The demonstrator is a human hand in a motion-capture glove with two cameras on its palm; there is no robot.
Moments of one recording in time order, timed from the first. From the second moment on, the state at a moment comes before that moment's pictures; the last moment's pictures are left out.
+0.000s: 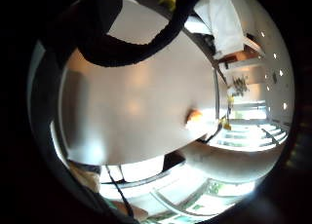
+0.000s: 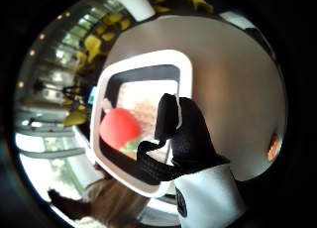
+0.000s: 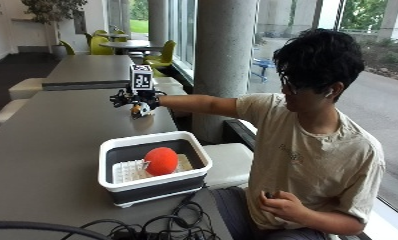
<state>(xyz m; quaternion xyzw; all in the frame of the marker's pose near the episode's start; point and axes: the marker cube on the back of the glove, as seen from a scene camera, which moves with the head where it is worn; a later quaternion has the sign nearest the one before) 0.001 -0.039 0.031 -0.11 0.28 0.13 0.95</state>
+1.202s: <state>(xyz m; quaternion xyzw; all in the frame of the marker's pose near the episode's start) 0.110 0.017 -0.011 -0.09 0.27 0.22 0.93</state>
